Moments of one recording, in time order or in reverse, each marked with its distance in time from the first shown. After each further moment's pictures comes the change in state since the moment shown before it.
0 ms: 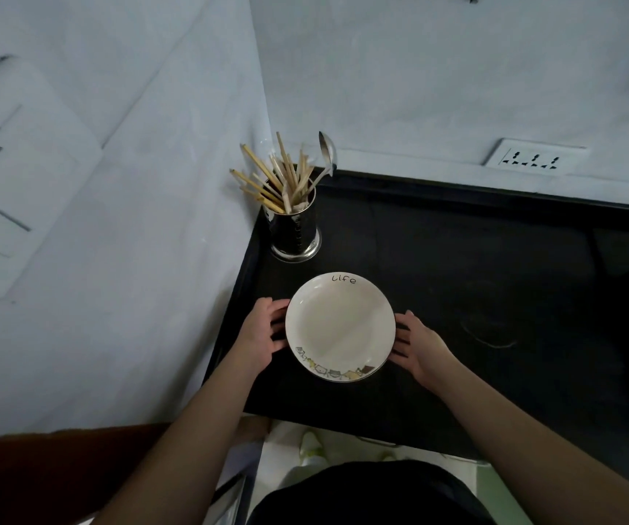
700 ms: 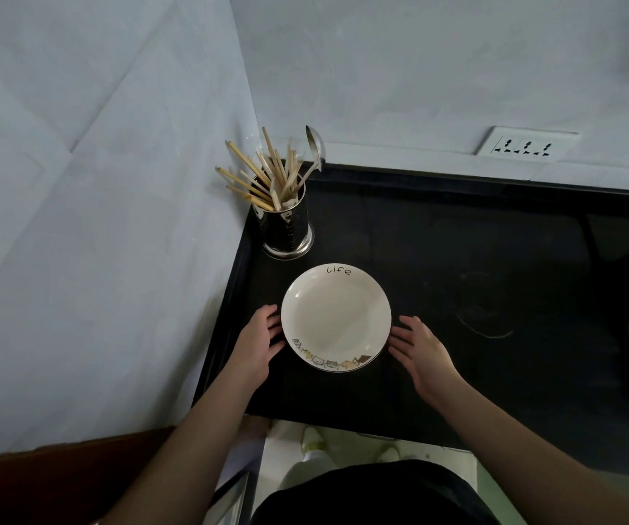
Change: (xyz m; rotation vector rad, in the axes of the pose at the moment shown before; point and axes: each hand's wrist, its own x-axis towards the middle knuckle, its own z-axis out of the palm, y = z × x) left_hand -0.006 -0.017 0.000 0.005 0.057 0.057; right_hand -0.010 0.018 -0.009 0.099 0.070 -0.099
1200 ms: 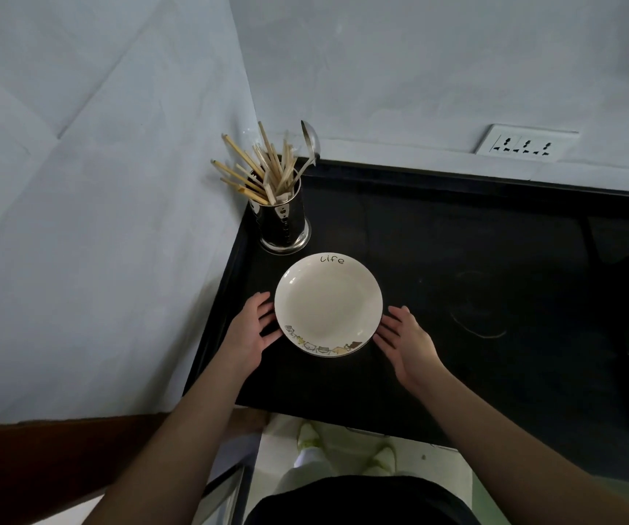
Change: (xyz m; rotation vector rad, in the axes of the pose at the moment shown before) left_hand -0.007 0.007 0.007 -0.085 0.031 0.020; right_hand 0.003 -0.003 0.005 0.140 -0.093 0.011
